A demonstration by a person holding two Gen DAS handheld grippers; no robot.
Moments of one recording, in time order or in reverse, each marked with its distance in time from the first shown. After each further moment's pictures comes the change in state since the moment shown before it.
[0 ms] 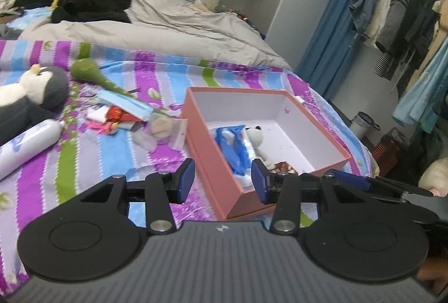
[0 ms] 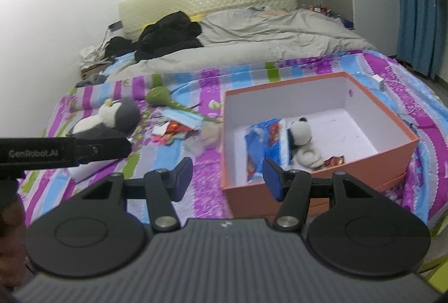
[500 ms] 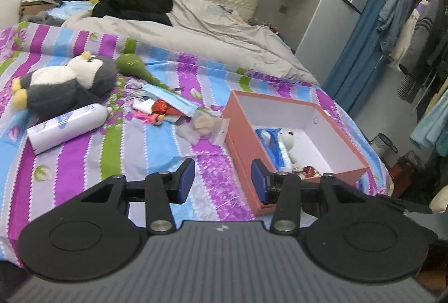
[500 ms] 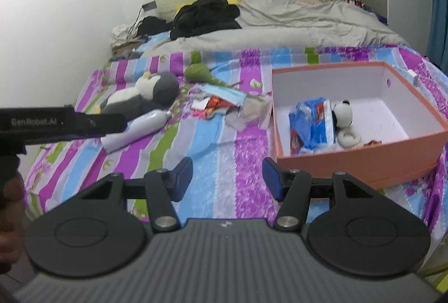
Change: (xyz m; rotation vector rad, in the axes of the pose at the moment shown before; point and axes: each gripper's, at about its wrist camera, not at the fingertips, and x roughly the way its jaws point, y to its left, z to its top) left arm -0.058 0.048 -0.029 -0.100 -0.046 0.101; right arm -0.004 0.043 -0.029 -0.076 0.064 0.111
